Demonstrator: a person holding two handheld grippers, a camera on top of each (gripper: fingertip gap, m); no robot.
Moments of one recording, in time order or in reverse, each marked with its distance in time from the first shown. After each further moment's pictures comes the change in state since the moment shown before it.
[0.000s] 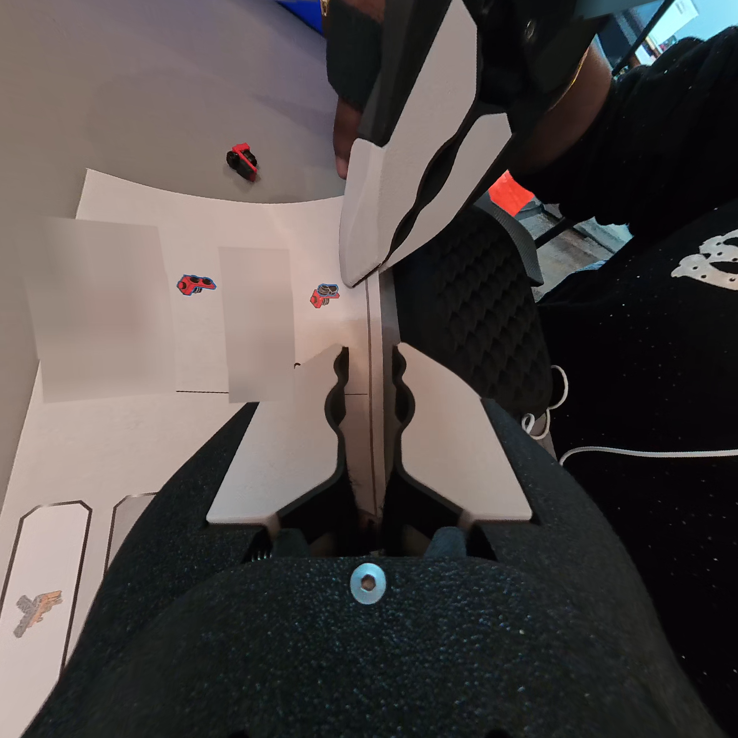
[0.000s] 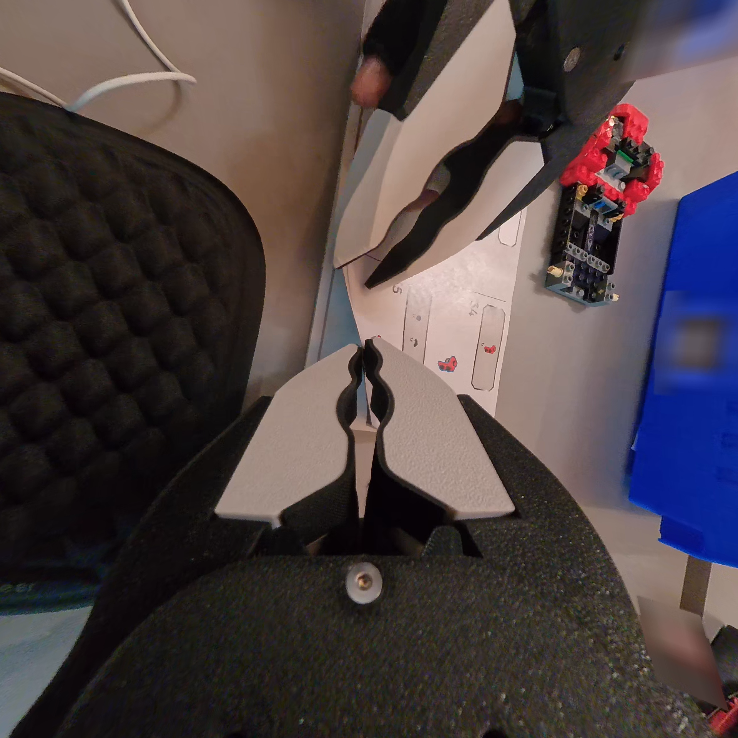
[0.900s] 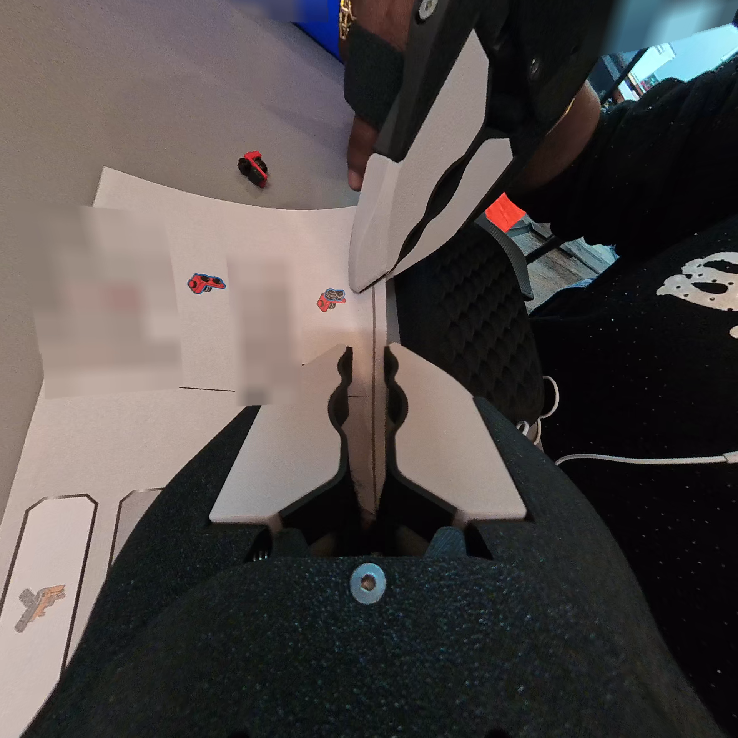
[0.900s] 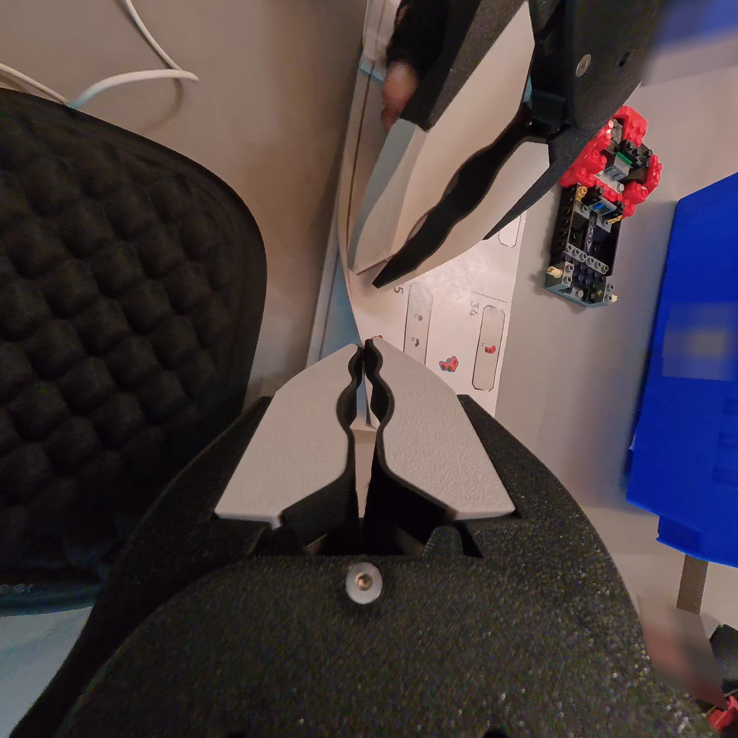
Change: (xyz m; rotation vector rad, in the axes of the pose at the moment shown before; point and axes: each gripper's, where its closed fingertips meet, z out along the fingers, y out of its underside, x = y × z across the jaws) left arm -0.002 -0.004 -0.002 0.030 0.014 -0.043; right arm -0.001 0.000 0.000 0.002 0.005 -0.006
